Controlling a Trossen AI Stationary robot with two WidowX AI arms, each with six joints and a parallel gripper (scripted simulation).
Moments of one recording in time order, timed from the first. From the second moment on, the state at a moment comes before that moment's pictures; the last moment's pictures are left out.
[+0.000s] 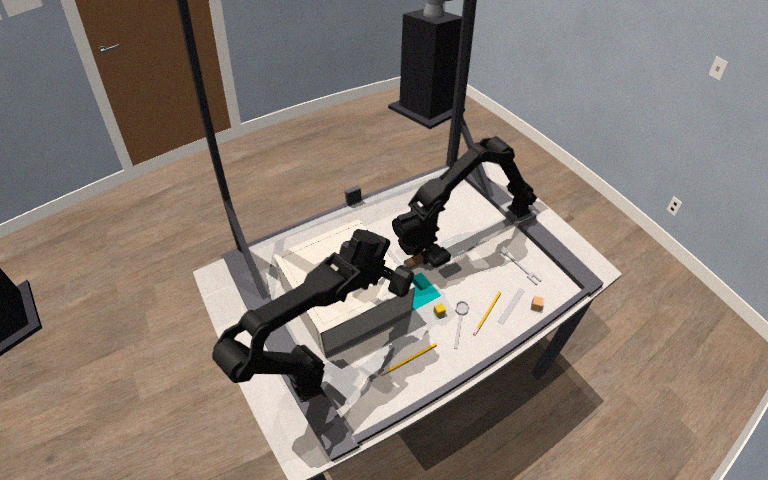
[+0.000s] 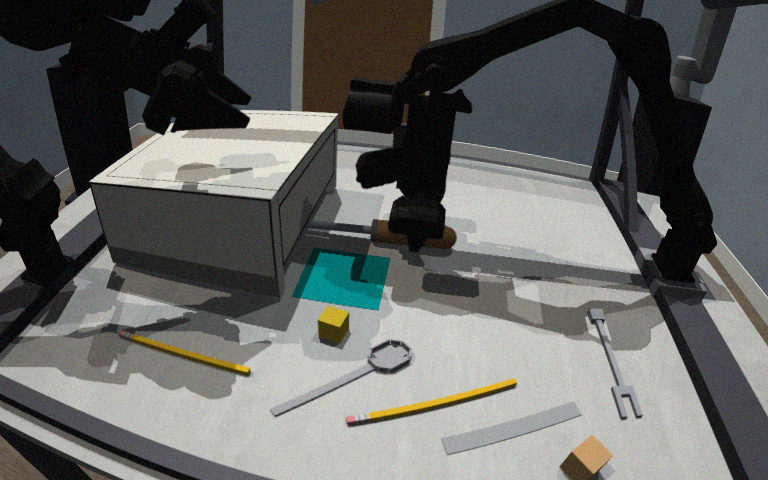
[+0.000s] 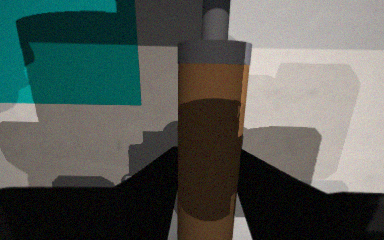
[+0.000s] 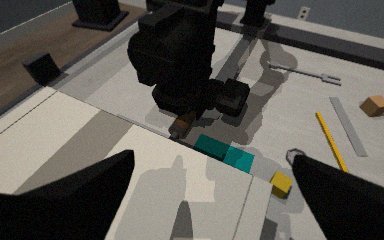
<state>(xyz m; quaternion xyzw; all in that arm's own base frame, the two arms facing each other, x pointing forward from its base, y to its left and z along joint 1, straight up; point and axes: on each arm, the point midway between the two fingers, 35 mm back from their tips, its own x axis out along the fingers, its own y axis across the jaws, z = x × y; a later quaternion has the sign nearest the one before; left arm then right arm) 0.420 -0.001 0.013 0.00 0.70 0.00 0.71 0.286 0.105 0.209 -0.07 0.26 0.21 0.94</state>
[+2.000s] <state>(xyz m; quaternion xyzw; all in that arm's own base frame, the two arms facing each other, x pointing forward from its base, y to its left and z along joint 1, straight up) 0.226 -0.002 0.013 -0.01 0.70 0.00 0.72 0.308 0.094 0.244 -0.04 0.18 0.15 0.97</state>
